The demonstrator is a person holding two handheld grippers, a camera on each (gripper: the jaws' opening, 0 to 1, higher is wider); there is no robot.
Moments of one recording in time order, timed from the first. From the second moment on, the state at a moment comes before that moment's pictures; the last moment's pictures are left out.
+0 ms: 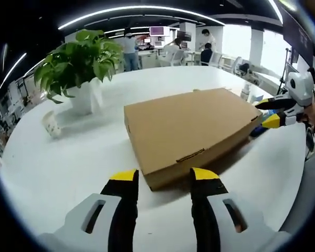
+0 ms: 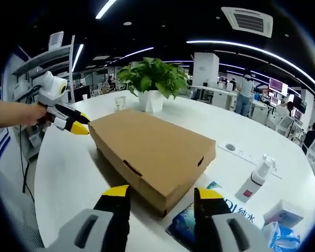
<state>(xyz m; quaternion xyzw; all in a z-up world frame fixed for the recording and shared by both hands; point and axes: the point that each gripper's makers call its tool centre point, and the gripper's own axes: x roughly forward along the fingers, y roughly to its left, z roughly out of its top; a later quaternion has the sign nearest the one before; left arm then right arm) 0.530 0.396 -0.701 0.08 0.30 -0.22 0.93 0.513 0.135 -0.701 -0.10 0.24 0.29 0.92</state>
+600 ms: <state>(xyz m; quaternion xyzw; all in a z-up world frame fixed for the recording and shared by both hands) 0.497 0.378 -0.668 0.06 0.25 -0.23 0.94 0.472 0.095 -0.676 -0.11 0.21 0.28 0.93</state>
